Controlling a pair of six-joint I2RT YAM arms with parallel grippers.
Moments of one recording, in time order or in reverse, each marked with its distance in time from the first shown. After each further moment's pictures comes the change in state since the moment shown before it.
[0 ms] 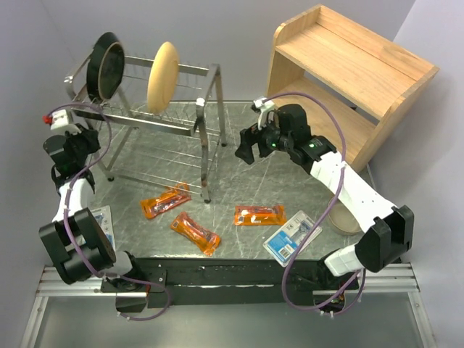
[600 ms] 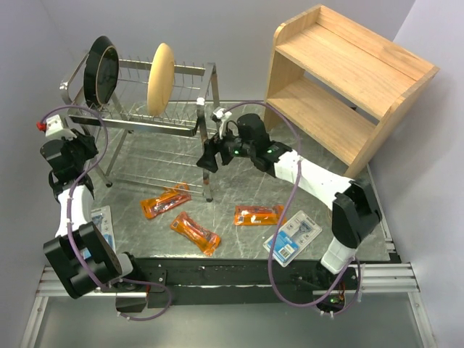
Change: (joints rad) left arm 0.031 -0.113 -0.034 -0.133 -0.060 -0.050; right arm 0.190 0.253 0.012 0.365 -0.117 0.117
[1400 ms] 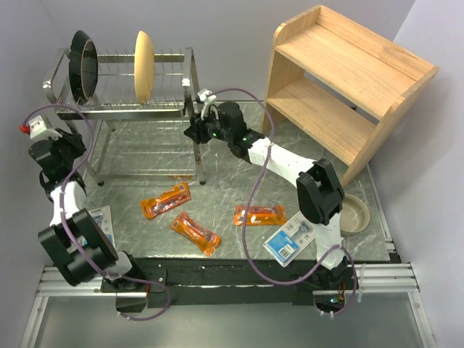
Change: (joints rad) left arm 0.087 0.098 0.040 0.093 0.016 -0.084; right arm 0.010 0.351 0.325 0.209 0.162 0.008
